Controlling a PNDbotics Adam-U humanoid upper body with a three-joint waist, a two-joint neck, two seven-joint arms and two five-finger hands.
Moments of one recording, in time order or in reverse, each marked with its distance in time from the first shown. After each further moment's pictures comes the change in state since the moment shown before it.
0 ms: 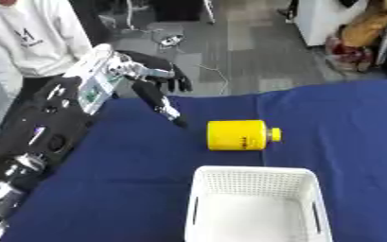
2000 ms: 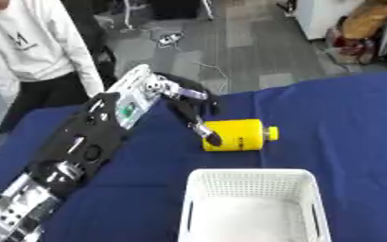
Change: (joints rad) left arm -0.018 -0.062 -0.057 0.040 0.086 0.035 -0.042; right arm -0.052 0.039 0.009 0.000 -0.060 0.022 0.040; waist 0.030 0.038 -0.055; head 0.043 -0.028
